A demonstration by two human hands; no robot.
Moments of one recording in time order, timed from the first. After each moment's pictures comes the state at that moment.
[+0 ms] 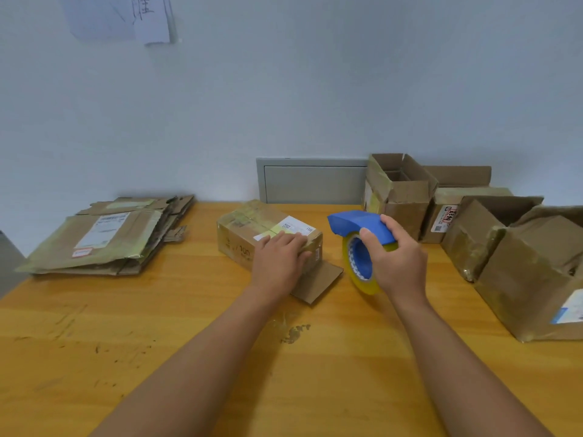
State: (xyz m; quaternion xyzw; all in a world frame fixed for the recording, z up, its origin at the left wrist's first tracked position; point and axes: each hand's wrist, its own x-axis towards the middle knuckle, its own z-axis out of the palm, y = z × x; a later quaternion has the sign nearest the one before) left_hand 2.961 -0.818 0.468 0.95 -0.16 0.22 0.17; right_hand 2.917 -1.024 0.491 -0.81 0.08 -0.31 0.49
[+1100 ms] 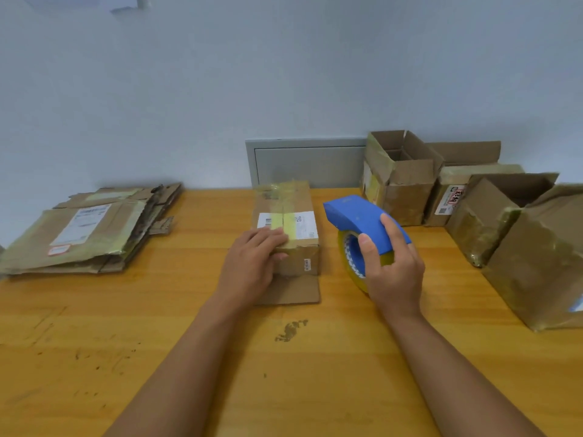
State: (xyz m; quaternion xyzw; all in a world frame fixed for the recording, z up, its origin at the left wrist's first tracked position) left_hand 2.951 -0.776 0.453 0.89 -0.26 0.29 0.23; right_hand 2.906 -1.013 0.453 -0.81 0.07 -0.35 0.46
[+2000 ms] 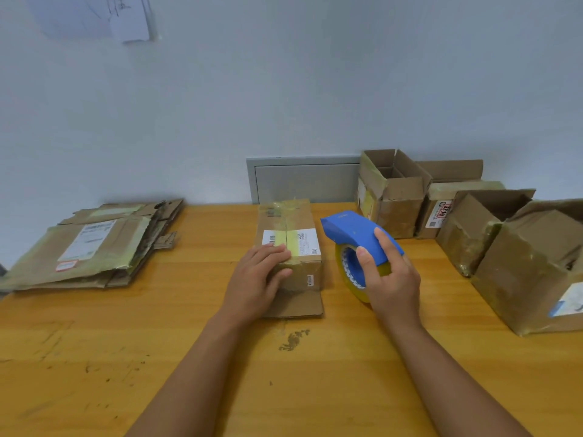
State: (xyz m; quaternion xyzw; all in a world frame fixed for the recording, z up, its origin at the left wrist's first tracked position) left_hand 2.944 -0.773 0.453 0.88 -0.26 0.26 0.32; right_hand 2.904 -1.018 0.454 -0.82 0.08 -0.32 0.47
